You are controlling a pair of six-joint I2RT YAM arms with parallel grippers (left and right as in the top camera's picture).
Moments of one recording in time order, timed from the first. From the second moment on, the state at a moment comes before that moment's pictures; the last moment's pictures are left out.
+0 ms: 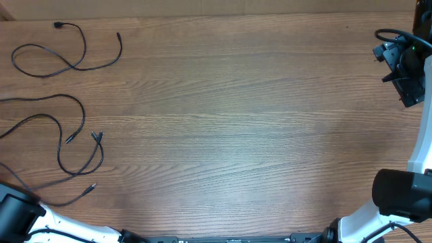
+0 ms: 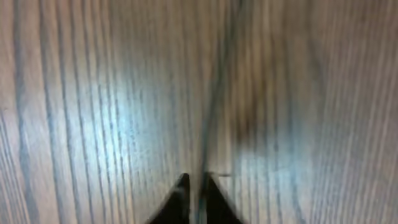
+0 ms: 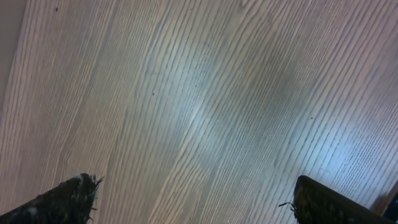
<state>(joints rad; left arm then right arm) 1.10 2.13 1.65 -0.91 -0.21 -0.42 -0.23 1.83 2.14 -1.60 0.17 0.93</state>
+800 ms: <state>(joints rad) 0.92 2.03 1.67 -0.96 -0.11 -0.41 -0.23 1.83 2.14 -1.60 0.17 0.93</state>
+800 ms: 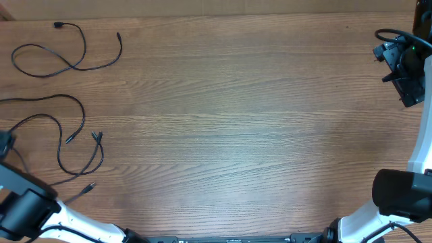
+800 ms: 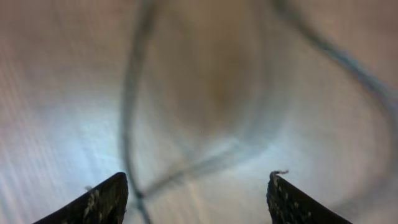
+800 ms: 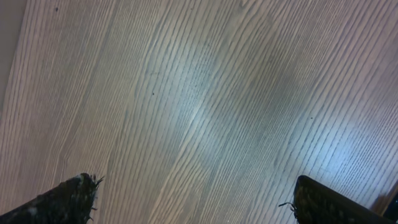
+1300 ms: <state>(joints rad) 0.65 1.99 1.63 -1.17 0.02 -0.27 -0.23 1.83 2.14 -1.60 0.17 0.93</state>
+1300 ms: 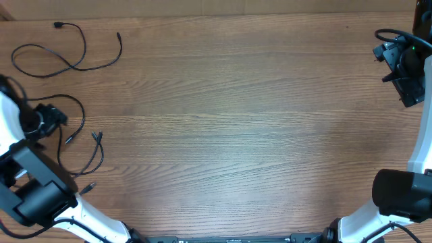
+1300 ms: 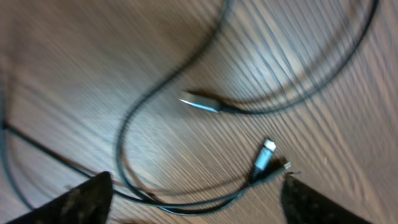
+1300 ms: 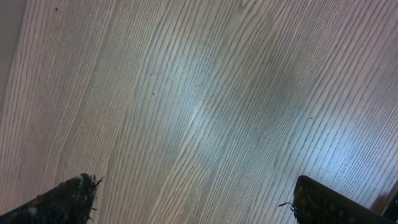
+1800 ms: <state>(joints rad) 0.55 1.99 1.35 -0.99 -0.03 -0.05 -0.23 1.83 2.14 -1.60 0.17 0.93</state>
